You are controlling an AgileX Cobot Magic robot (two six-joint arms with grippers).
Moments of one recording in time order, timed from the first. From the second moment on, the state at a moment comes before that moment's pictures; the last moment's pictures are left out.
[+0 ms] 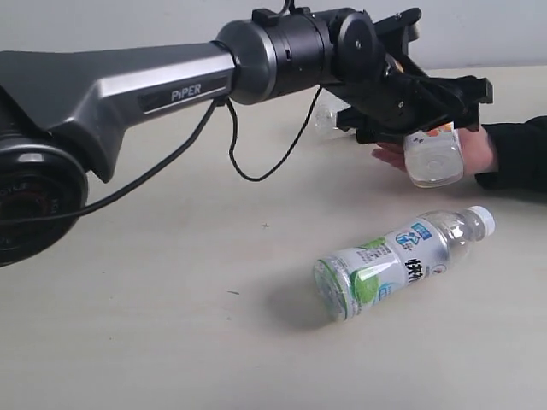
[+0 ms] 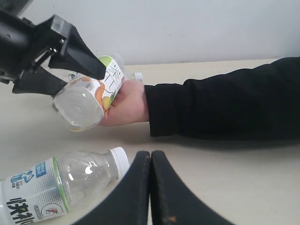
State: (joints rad) left arm -0.87 2.41 -2.11 -0.43 0.56 -0.25; right arm 0.15 0.01 -0.01 -0.05 0.34 0.08
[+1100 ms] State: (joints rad) left arm -0.86 2.20 -1.99 -0.38 1.13 0.35; right arm 0.15 0.01 -0.01 -0.05 0.34 0.08
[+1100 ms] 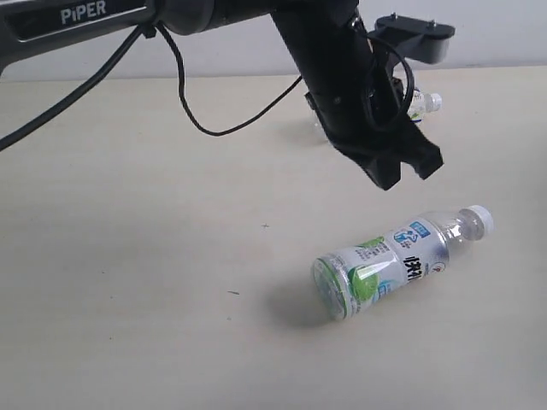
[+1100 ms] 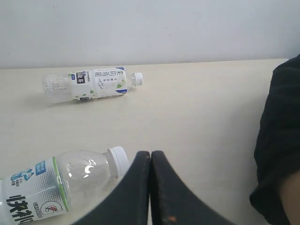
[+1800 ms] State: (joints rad) left arm -0.86 2.19 -1.91 -0.34 1.21 0.48; right arm 0.15 0.01 -0.01 -0.05 0.34 0.08
